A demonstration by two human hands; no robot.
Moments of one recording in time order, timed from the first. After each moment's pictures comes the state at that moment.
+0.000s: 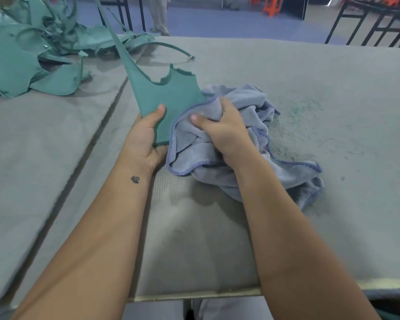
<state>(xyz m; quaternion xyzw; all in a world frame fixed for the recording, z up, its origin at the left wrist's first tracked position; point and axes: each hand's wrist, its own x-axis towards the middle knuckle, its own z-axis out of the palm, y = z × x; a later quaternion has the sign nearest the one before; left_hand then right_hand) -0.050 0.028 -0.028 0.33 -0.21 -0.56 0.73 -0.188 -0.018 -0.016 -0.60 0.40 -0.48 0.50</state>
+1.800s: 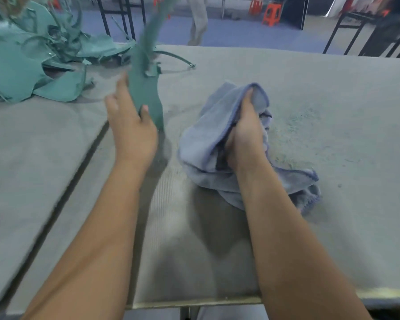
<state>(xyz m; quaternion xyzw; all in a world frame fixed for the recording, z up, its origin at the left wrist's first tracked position) -0.044 0.041 -0.007 0.67 -0.45 0.03 0.59 -0.203 -0.021 0.001 -0.37 0.39 -0.54 0.64</state>
